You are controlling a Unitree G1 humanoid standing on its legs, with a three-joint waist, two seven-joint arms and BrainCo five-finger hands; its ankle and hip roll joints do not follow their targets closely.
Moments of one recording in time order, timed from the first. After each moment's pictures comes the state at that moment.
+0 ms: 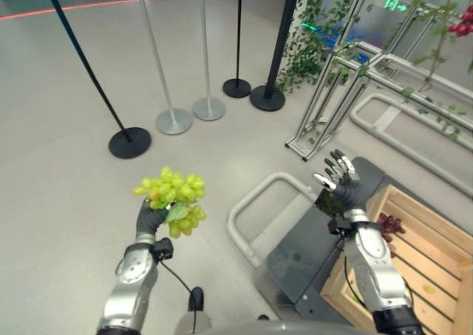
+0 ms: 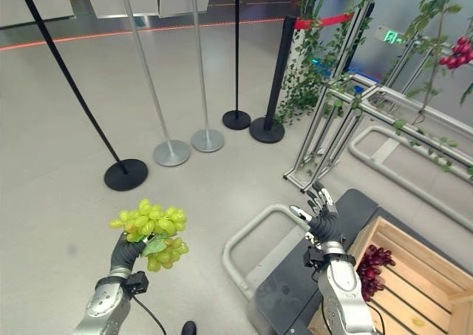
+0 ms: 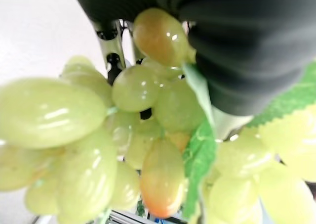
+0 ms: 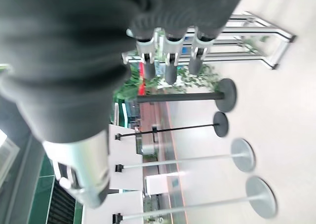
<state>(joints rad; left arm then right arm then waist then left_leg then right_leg) 0.17 0.25 -0.02 0.09 -0.34 -0.06 0.15 0.06 -0.24 0.02 -0.02 0.34 -0.11 -0.09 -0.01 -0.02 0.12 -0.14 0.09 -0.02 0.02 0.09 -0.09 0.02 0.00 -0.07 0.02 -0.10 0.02</state>
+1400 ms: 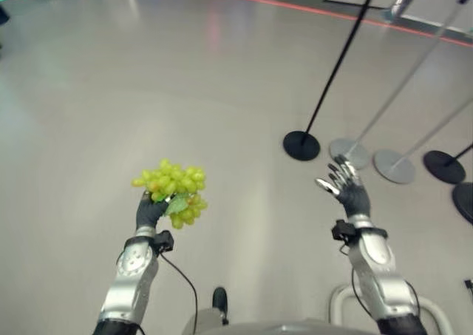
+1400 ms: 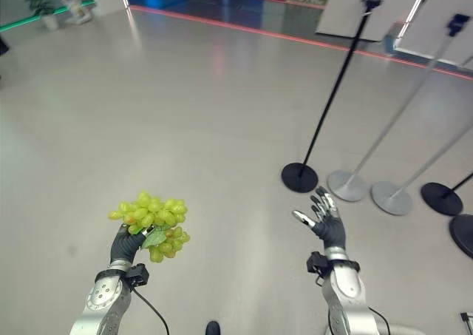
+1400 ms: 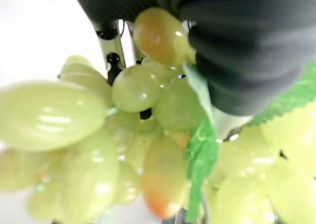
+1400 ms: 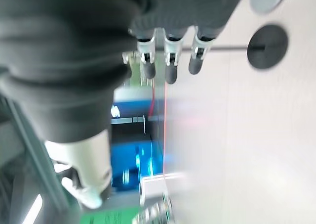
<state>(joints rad) 0.10 0.33 -0.03 0.06 -0.36 -0.08 0.17 0.03 -0.23 0.04 -0.03 0.33 -0.12 -0.12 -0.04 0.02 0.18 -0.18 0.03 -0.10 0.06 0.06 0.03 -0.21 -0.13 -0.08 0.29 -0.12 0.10</state>
